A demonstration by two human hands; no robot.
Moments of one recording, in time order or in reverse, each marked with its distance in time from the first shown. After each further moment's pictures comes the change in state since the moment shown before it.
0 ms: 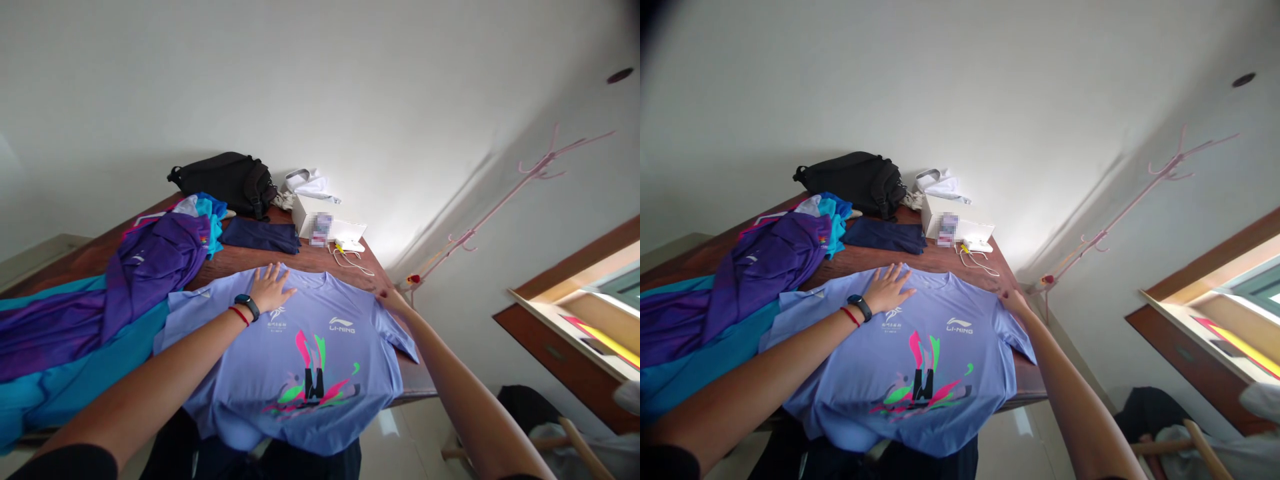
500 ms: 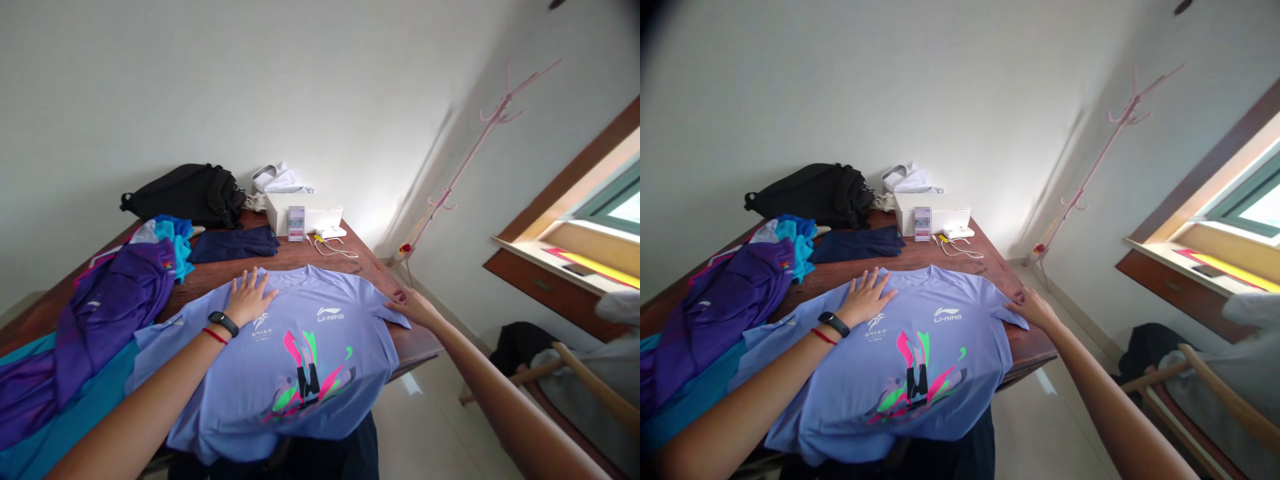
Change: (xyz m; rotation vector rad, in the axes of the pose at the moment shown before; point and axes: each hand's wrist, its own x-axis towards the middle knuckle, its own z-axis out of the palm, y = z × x) left_hand 0.003 0.003 -0.013 0.121 -0.070 -0.018; right_hand -0.103 0.057 -0.034 -0.024 -0.012 0.113
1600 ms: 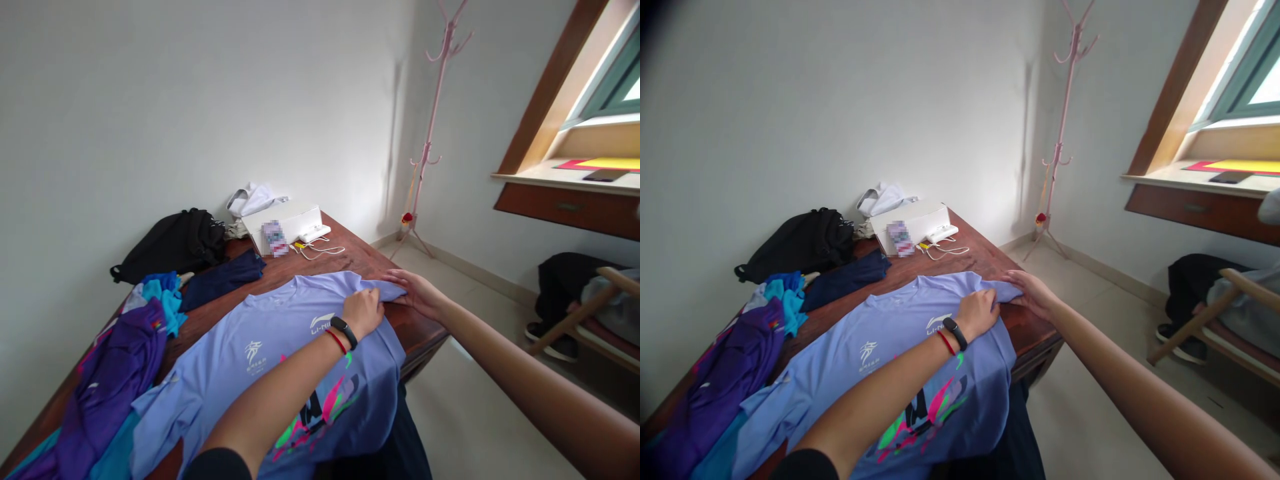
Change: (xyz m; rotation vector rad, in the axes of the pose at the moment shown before) left_hand 0.010 0.292 0.002 -0.236 -0.019 0.579; right_hand -0.029 -0.020 -0.011 1.651 -0.167 0.421
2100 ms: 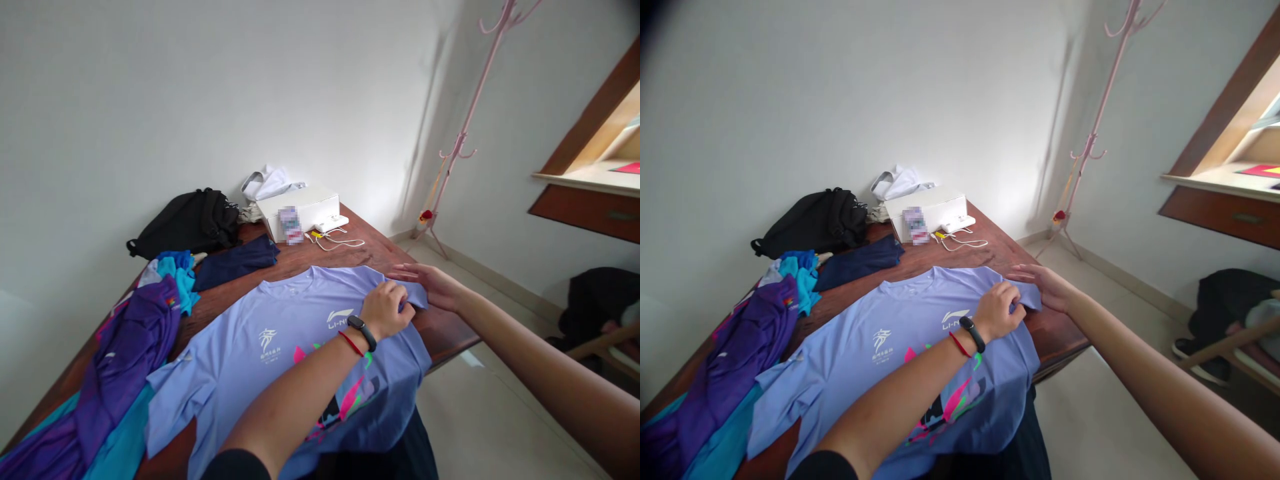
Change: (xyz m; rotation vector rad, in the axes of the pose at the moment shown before) left_hand -0.002 -0.013 0.011 -0.246 0.257 0.164; right_hand 0.034 -0.009 0.011 -0.075 -0.169 0.176
